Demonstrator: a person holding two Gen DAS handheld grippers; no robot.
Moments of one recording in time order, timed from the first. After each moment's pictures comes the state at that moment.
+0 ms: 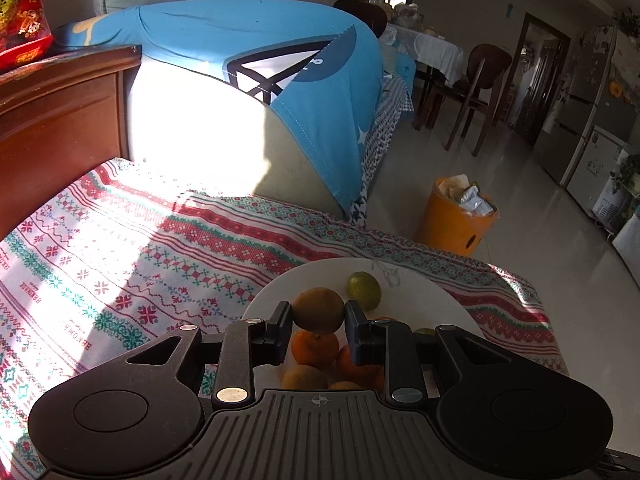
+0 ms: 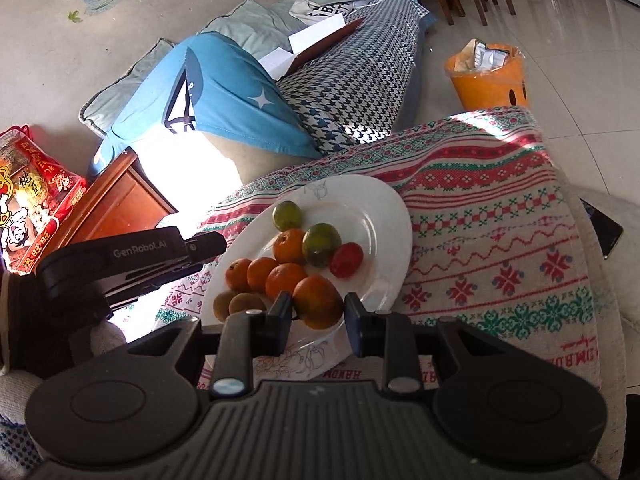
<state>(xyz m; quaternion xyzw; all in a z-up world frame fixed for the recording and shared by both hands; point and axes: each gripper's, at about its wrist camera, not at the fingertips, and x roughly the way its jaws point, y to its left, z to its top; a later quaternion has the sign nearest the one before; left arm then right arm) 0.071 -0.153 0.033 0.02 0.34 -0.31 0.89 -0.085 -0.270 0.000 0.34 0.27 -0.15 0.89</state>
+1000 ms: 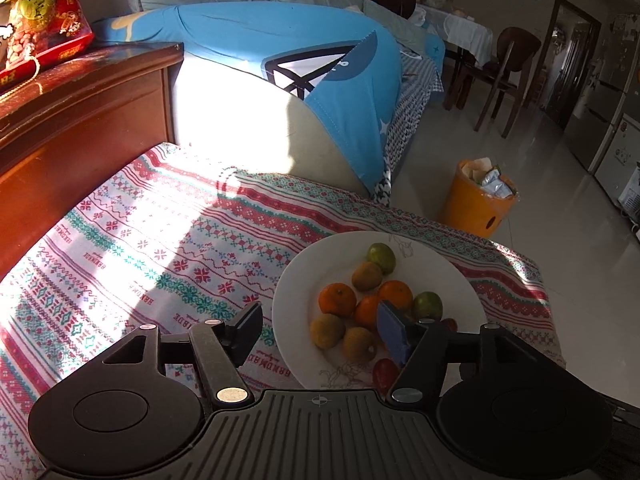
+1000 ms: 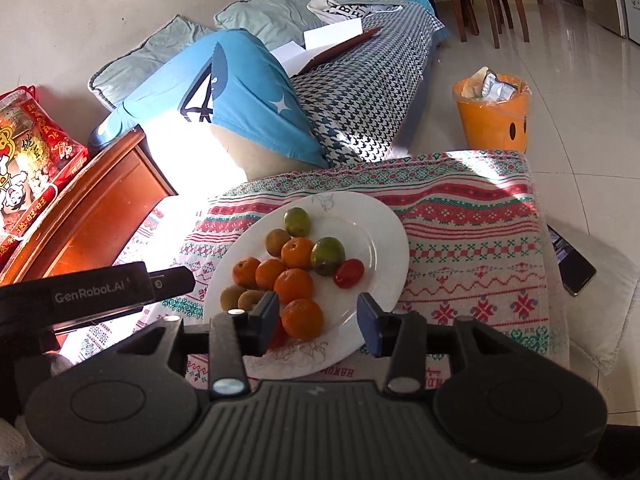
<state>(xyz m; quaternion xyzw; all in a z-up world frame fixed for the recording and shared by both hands) 0.038 -0.128 0.067 0.04 0.39 -0.25 0.89 -0.086 -0.261 0.041 0.27 0.31 -0.15 0.90</state>
